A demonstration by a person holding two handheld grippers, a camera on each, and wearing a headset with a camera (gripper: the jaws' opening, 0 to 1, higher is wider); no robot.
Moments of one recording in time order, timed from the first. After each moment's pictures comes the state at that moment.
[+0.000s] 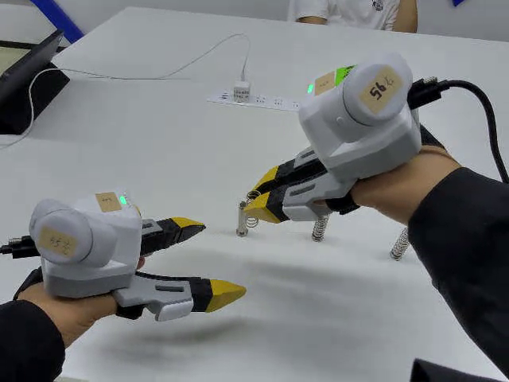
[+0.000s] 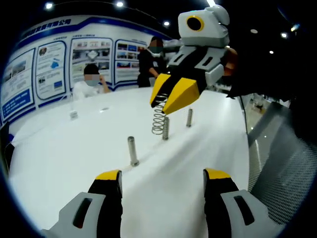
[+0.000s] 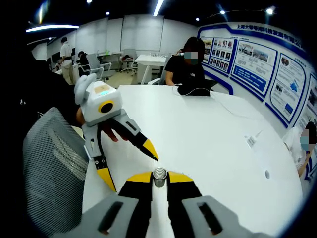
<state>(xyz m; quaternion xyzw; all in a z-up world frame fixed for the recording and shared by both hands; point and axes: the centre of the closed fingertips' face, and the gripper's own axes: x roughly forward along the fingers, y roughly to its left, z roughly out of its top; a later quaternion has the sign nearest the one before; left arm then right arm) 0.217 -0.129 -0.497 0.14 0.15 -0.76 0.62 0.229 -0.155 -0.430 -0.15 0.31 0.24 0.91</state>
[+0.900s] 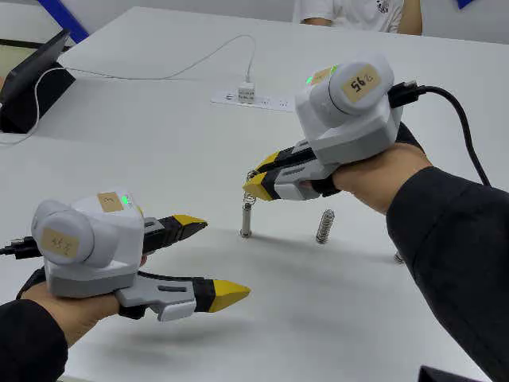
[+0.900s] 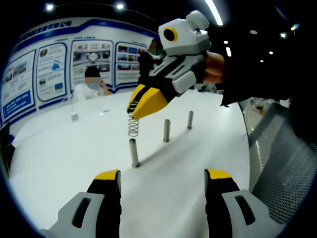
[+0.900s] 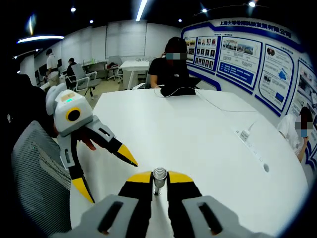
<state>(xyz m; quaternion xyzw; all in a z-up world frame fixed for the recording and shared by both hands) 0.219 -0.129 -0.494 0.14 0.14 -0.76 0.62 0.263 -0.179 -0.443 -0.11 0.30 0.19 0.93</state>
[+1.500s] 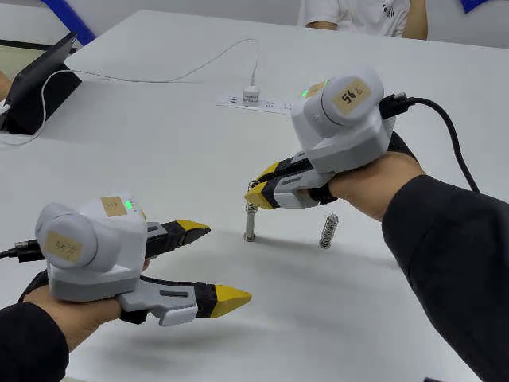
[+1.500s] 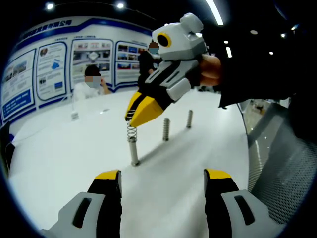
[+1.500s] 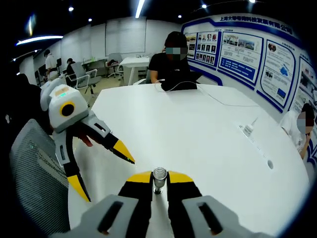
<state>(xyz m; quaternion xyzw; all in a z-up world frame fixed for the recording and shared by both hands) 0.220 -0.126 -0.495 0.14 0.15 -0.76 0.62 0.268 -0.179 -0.459 -0.10 0.32 0.20 0.92</state>
